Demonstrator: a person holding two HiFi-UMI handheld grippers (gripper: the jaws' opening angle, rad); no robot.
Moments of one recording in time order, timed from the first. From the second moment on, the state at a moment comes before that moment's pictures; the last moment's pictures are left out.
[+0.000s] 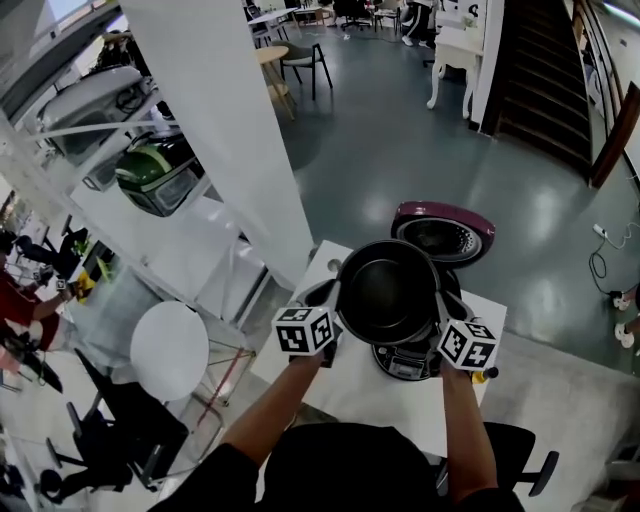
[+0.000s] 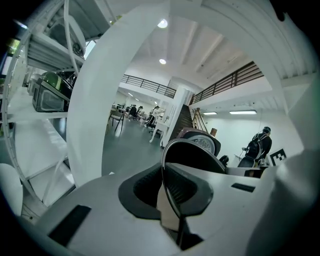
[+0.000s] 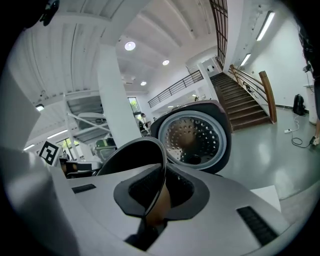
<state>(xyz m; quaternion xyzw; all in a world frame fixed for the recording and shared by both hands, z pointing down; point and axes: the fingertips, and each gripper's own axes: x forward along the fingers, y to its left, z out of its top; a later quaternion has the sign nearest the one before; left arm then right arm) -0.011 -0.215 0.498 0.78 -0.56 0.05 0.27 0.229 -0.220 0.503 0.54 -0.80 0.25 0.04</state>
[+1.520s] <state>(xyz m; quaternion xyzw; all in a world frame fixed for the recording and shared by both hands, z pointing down) -0.241 -0.177 0.623 0.74 -0.55 0.12 0.36 -0.003 -0.193 0.622 0.51 -0.78 0.32 0.17</state>
